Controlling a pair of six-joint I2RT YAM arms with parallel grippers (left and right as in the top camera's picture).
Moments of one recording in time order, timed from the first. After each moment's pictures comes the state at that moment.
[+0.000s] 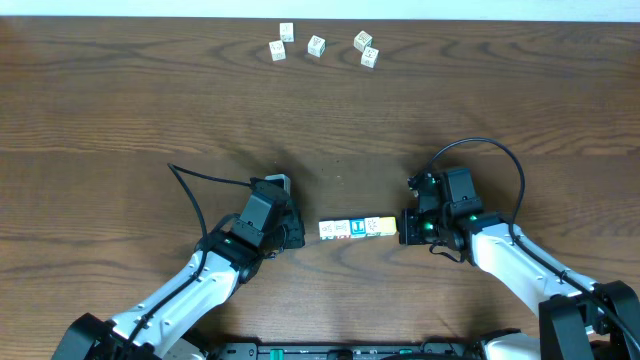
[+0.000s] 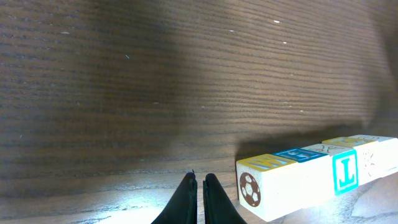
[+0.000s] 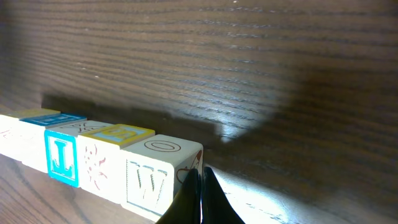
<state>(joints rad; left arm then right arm) -0.53 1.32 0.49 -0.11 0.12 -0.64 0.27 1.47 0.57 -0.28 -0.37 0.29</state>
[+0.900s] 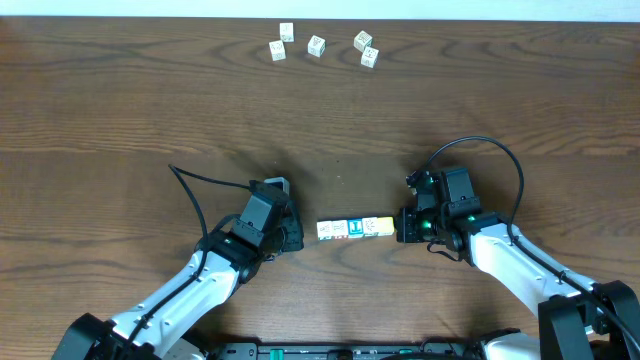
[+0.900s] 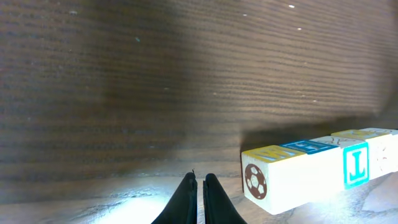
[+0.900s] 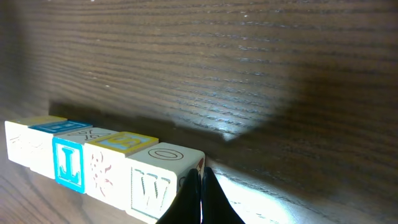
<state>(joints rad) -0.53 1.32 0.49 -0.15 0.12 -0.64 0.28 1.47 0.57 -0.25 -0.37 0.31</state>
